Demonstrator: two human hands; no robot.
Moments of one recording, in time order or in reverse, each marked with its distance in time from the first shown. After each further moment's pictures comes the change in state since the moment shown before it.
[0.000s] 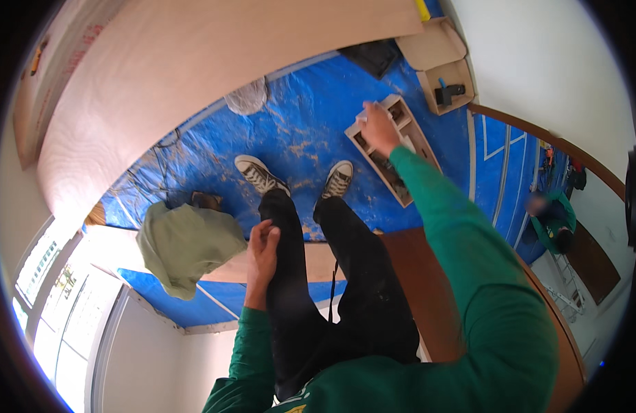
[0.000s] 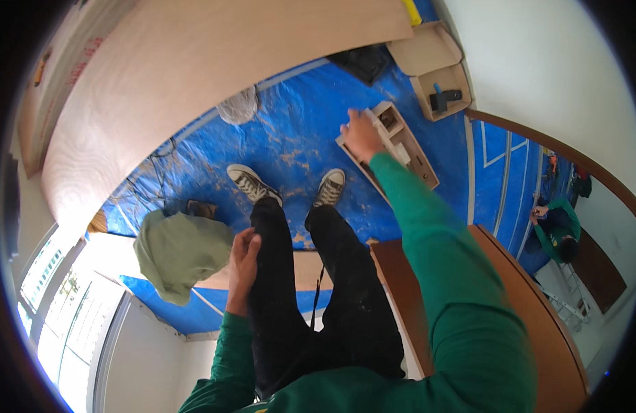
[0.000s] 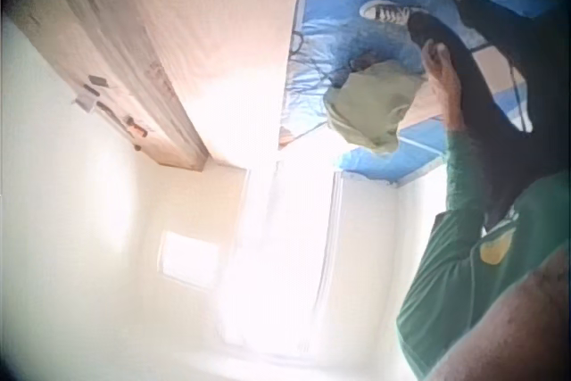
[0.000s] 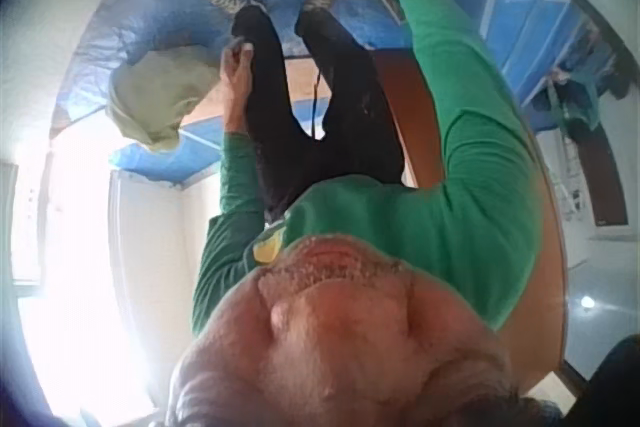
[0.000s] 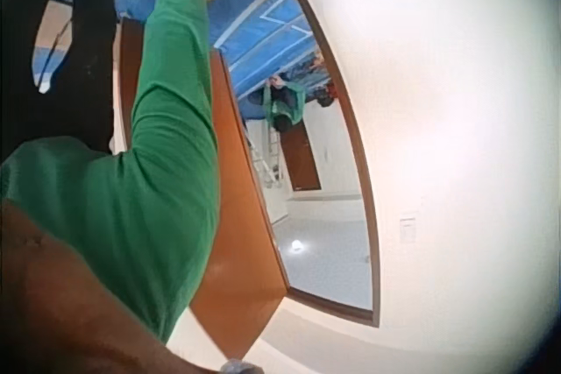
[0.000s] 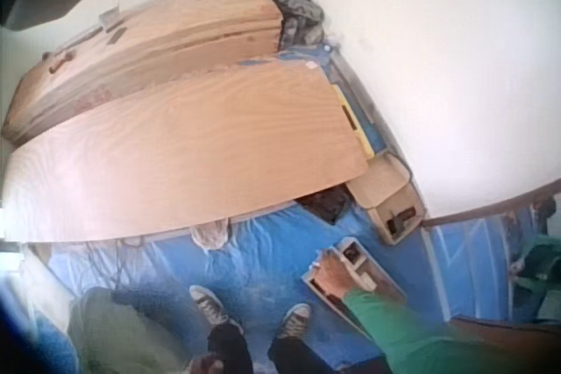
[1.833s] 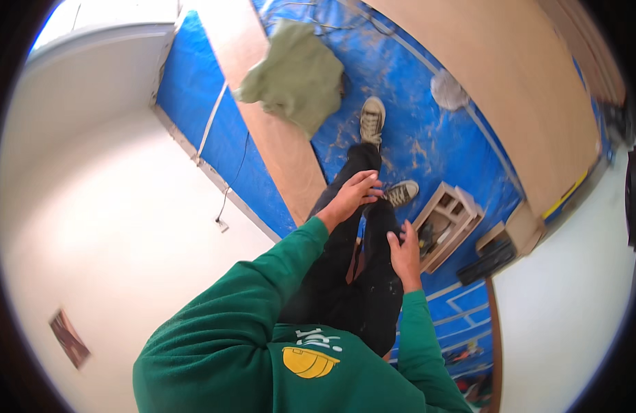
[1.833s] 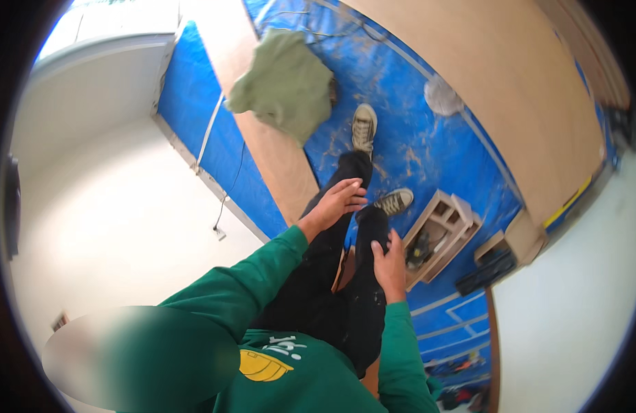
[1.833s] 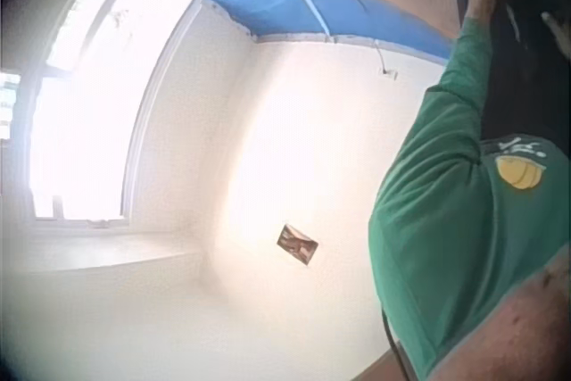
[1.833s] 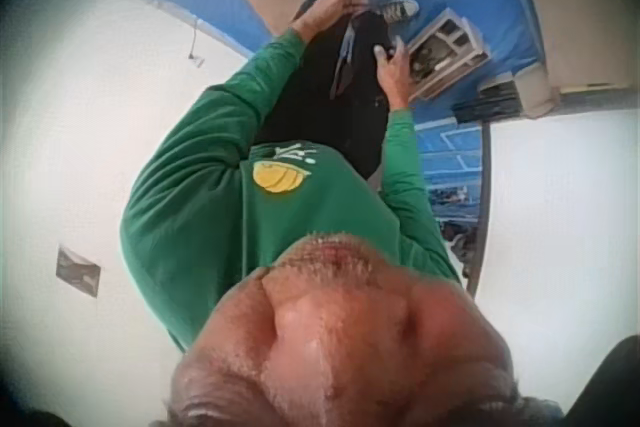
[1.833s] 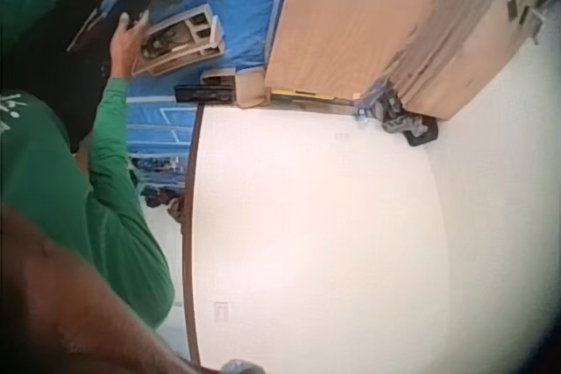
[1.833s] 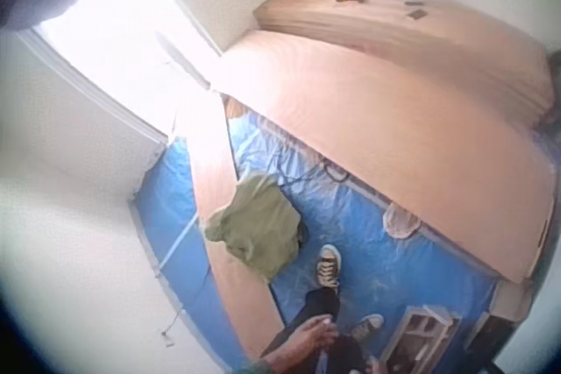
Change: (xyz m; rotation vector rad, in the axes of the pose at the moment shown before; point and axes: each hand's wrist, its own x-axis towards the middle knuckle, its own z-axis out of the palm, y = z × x) left_hand -0.074 -0.035 0.065 -1.190 0.256 -0.201; right_hand -0.267 -0.137 -0.074 0.069 -0.746 -0.087
